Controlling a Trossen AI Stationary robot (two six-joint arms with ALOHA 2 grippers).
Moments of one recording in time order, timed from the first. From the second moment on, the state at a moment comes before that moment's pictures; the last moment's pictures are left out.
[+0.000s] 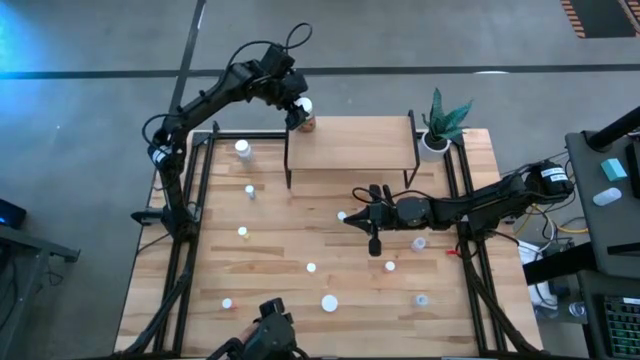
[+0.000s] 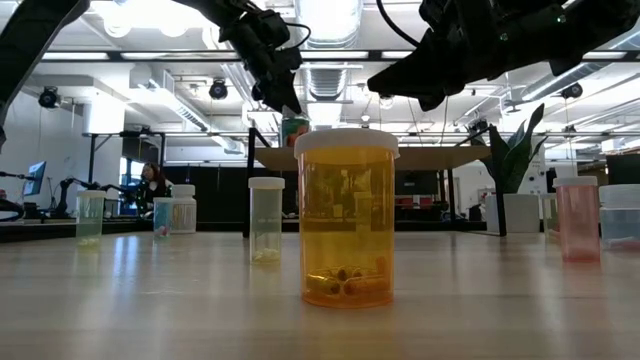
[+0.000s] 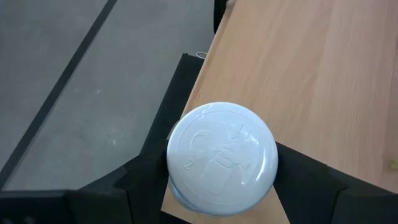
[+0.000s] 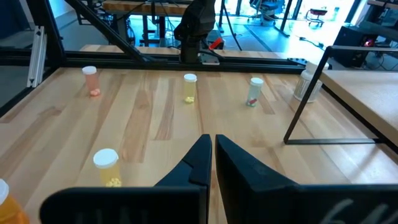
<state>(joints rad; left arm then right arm) 0.74 1.86 1.98 -0.96 0.17 0.34 0.12 1.37 0.56 0.58 0.15 -0.03</state>
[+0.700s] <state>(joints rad) 0.72 1.85 1.98 -0.98 0.16 0.35 0.12 1.37 0.56 0.58 0.15 -0.03</state>
